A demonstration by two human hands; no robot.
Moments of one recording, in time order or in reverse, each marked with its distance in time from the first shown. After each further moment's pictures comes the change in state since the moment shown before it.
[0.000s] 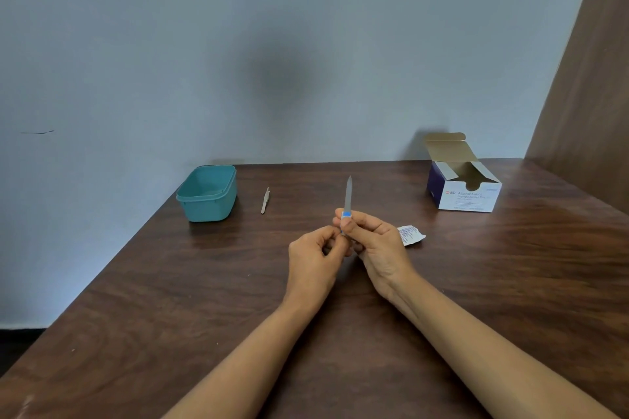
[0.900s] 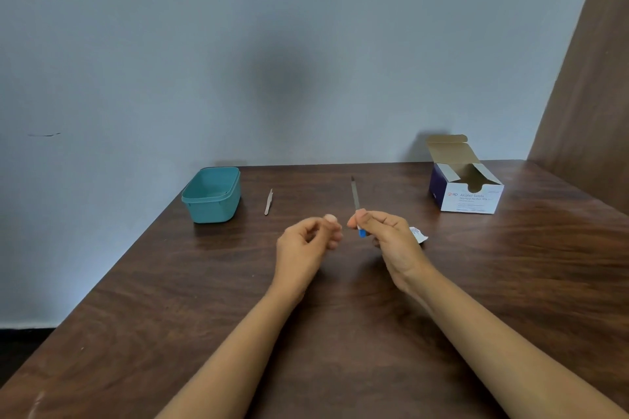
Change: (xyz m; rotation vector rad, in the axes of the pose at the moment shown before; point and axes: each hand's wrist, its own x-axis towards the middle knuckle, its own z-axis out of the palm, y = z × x) left_hand 0.013 0.000 -0.019 -0.219 -0.041 -0.137; right_hand -0.005 -0.025 -0.007 -0.446 -0.043 -0.073
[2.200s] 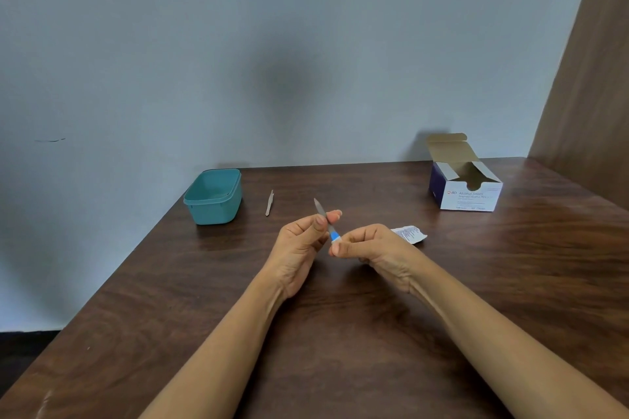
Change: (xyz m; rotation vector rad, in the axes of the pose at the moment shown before) left_hand 0.005 0.011 -0.011 -0.523 -0.187 -0.223; right_hand -0.013 -0.013 0.001 -0.068 -0.356 0.177
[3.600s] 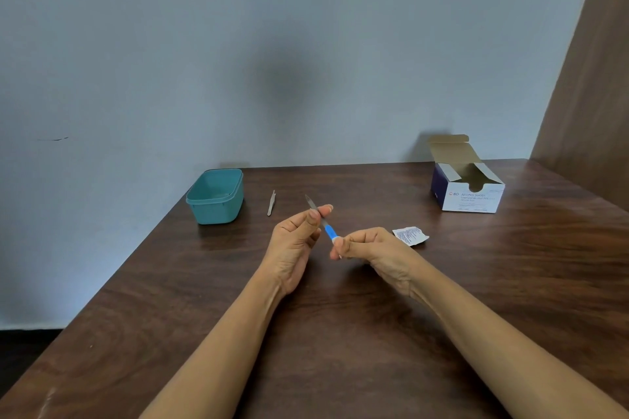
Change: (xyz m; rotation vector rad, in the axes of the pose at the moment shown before) left_hand 0.009 0.000 -0.007 -0.049 0.102 0.045; right_hand 0.008 0.012 -0.001 -0.048 -0.018 -0.017
